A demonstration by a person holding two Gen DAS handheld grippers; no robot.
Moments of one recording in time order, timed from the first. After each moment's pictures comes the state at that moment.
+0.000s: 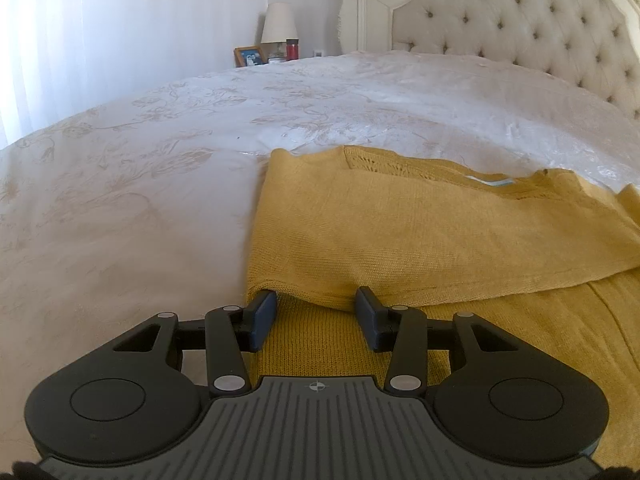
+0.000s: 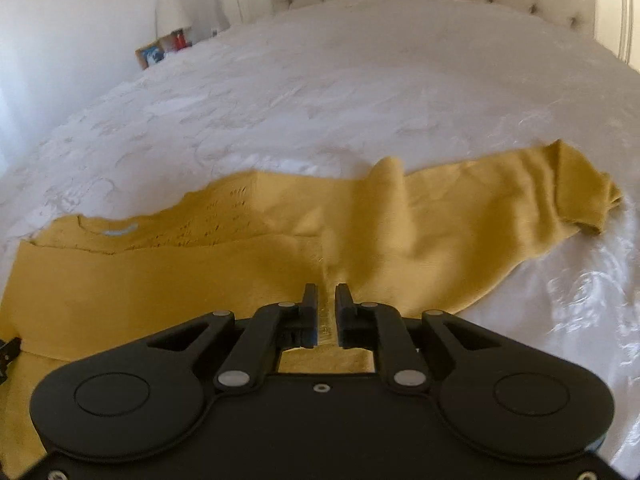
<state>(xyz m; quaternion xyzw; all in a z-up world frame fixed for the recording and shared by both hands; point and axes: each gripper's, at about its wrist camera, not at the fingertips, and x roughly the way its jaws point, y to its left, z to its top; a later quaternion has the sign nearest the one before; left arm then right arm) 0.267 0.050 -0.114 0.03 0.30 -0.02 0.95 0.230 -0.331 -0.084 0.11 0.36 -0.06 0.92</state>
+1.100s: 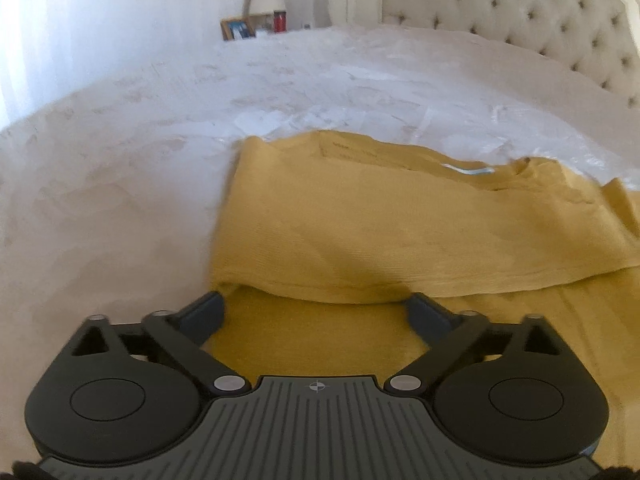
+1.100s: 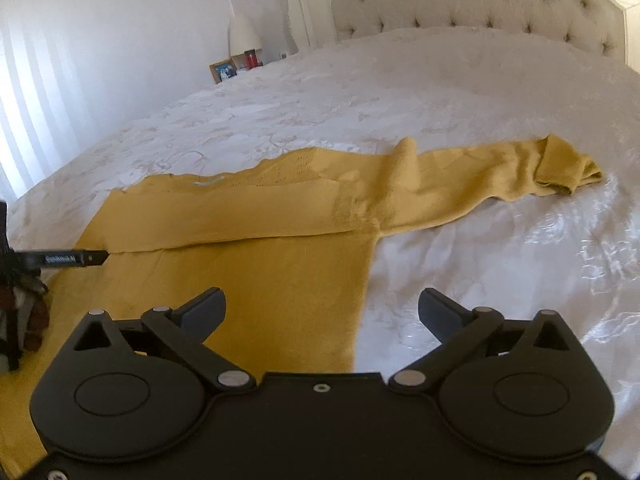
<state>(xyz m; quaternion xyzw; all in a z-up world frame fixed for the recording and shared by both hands) 0.273 0.038 -0.096 0.02 0.36 -0.04 0.93 0.116 -0.332 -0.086 0.10 0.31 0.03 0.95</state>
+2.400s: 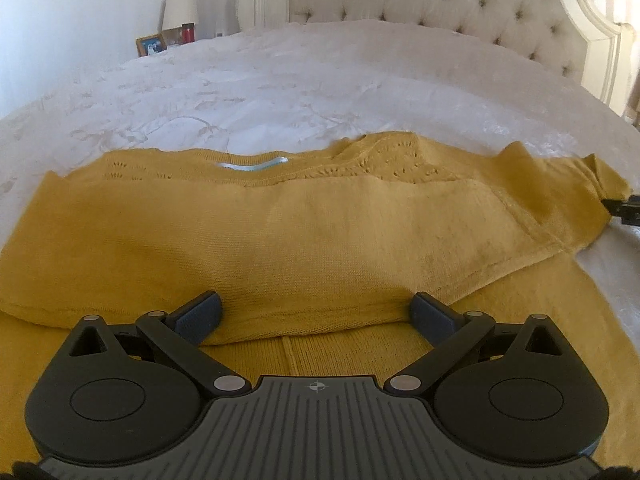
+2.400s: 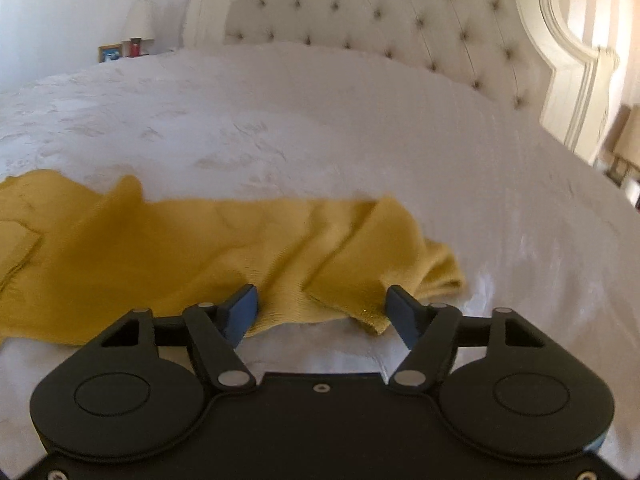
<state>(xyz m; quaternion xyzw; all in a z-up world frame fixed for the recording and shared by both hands) 0.277 -0.116 -0.123 0.05 0.34 -0.12 0.93 0.237 -0.481 -0.127 -0.03 0.29 -0.14 0.95</state>
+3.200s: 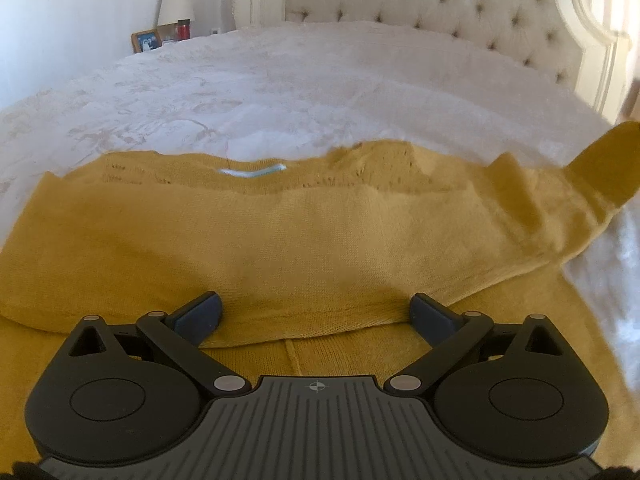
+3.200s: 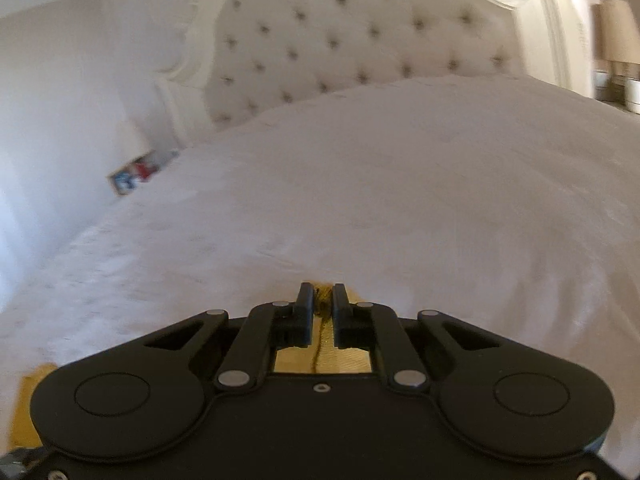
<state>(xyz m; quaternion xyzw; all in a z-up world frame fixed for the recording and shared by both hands) 0.279 -0.105 -0.109 0.02 0.34 -0.14 0.93 0.196 -0.534 -0.004 0.19 0.23 -0.07 0.95</state>
